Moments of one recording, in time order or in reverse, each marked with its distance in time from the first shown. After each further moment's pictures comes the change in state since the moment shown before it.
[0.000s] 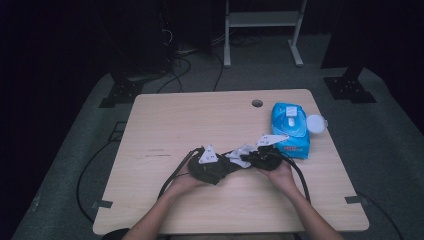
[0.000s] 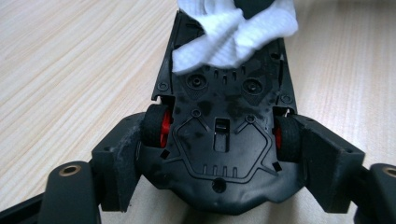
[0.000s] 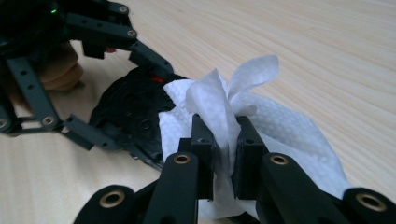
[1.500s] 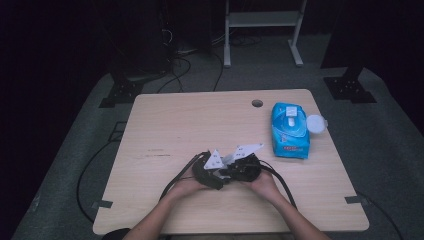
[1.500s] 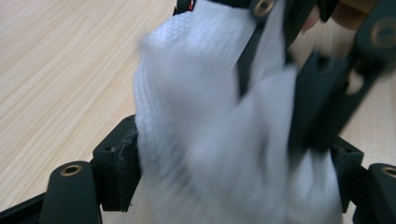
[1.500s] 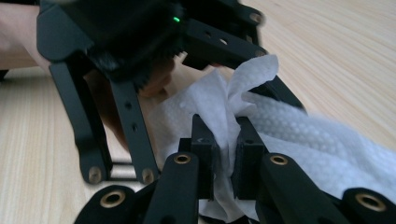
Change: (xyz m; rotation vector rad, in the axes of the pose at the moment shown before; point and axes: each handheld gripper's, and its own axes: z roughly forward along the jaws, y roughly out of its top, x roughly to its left) left arm -0.017 0.007 0.004 -0.002 -0.039 0.065; right arm 0.056 0.013 0.035 0.055 0.177 -0.130
